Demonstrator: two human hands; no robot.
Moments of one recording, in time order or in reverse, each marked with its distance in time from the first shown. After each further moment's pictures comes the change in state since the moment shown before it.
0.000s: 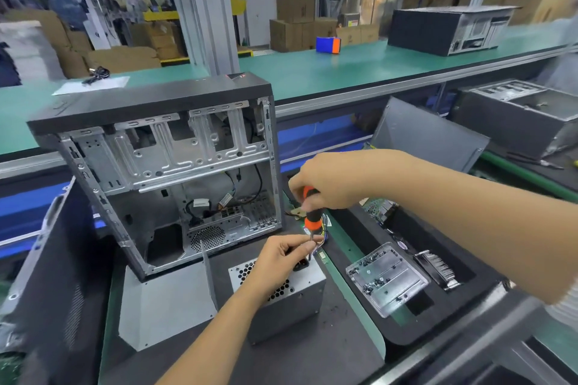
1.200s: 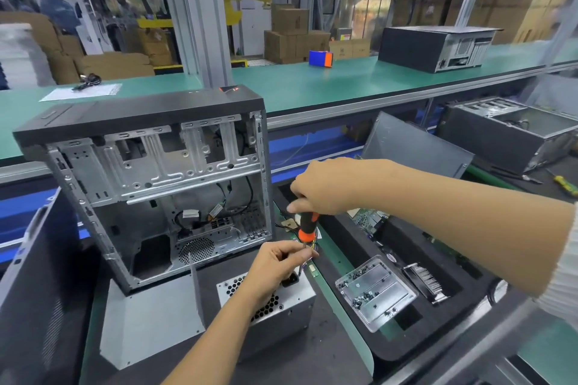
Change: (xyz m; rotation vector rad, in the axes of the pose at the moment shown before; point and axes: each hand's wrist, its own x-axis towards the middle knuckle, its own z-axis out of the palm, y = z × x) left_hand 0.018 -0.003 0.004 -0.128 -0.010 0.020; right_hand 0.005 0.009 -0.005 -0.117 -0.013 0.134
